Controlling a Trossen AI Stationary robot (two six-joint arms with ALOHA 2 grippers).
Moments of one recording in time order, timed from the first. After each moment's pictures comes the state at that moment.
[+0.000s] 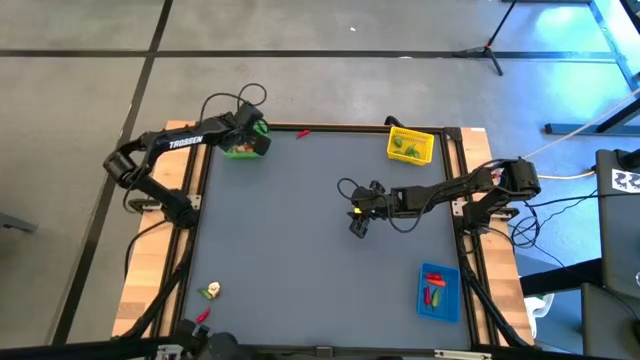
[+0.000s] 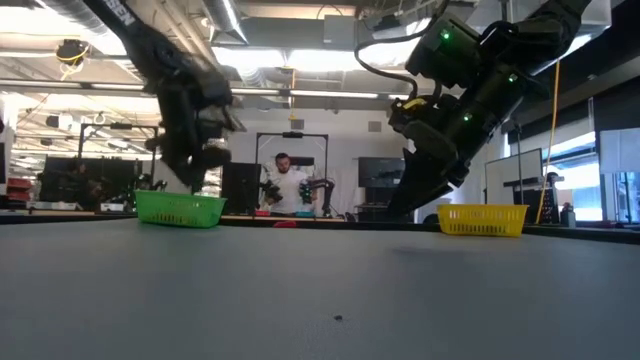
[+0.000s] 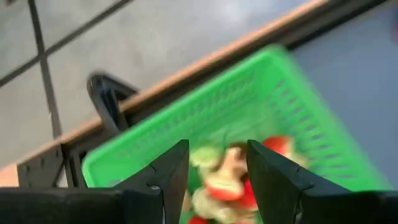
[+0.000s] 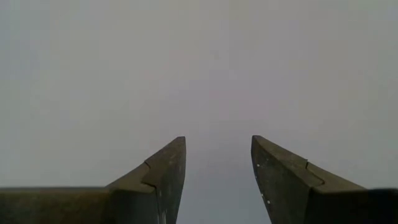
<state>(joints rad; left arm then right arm) 0.84 1.49 0.86 -0.43 -0.42 -0.15 0.01 1.60 0.74 0.00 0.22 0.39</state>
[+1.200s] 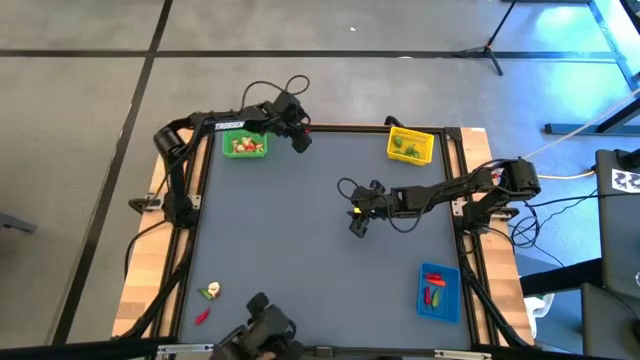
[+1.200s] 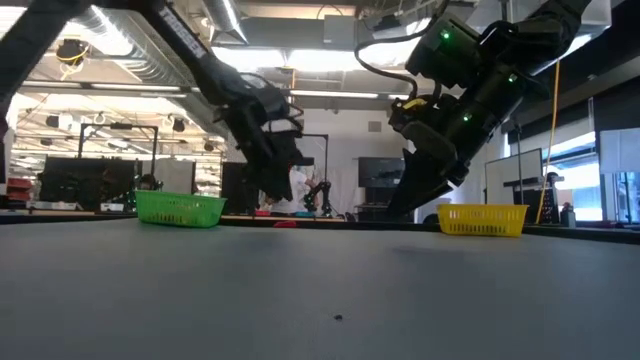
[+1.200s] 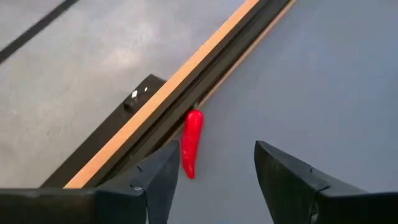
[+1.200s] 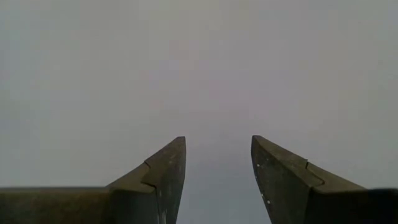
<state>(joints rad) 0.74 1.91 1.25 -0.25 -0.01 0.03 0.01 1.60 0.74 0.00 0.24 0.39</state>
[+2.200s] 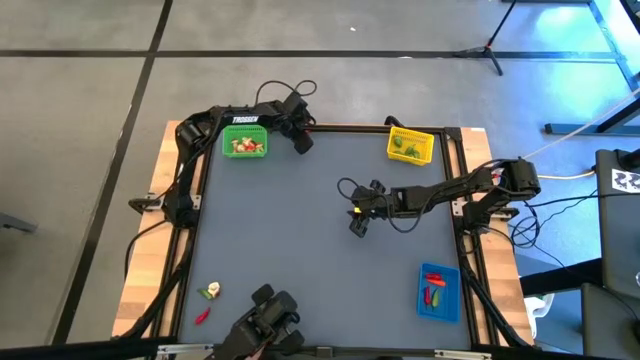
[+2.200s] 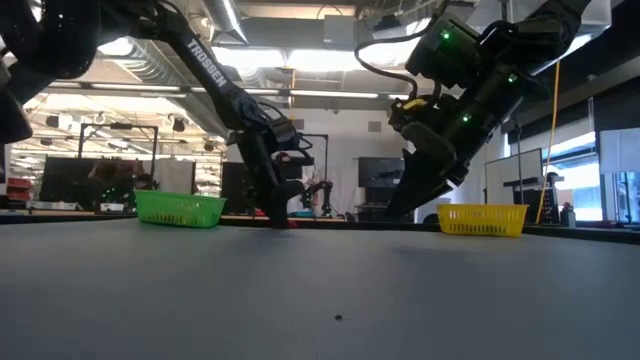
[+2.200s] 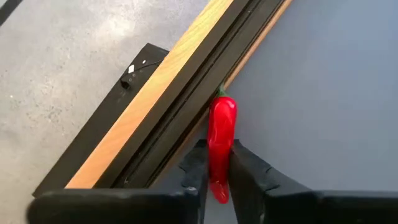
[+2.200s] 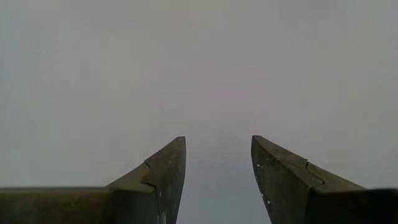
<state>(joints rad) 0.79 2.15 1.43 -0.37 0.00 0.15 0.01 1.60 0.74 0.00 0.25 0.39</state>
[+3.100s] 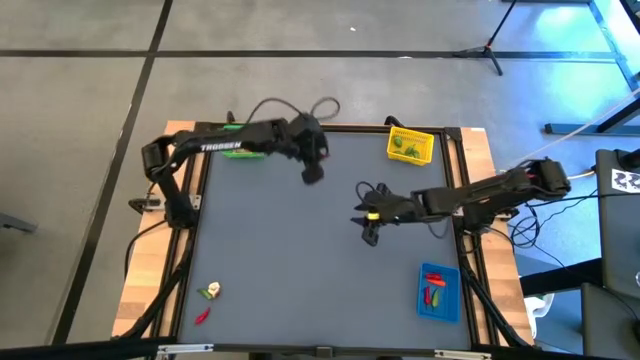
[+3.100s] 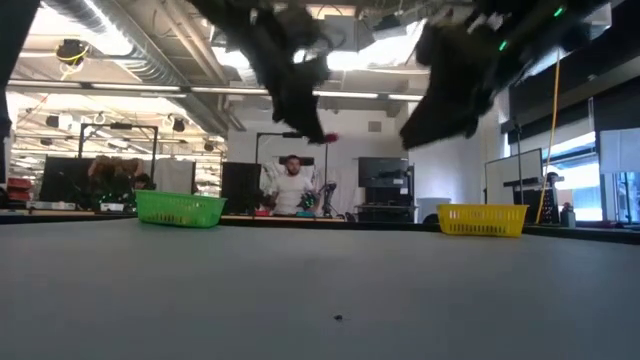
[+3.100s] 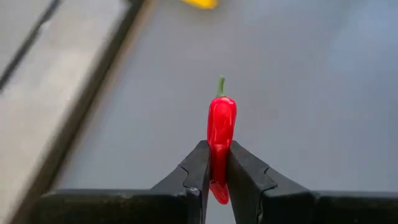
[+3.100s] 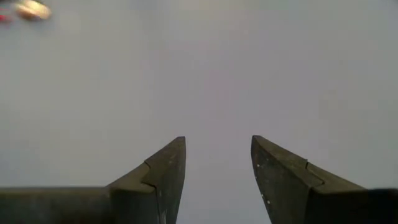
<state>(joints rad) 0.41 1.76 1.40 -0.52 -0.01 0.10 0.13 1.35 0.74 -0.08 0.24 0.40</state>
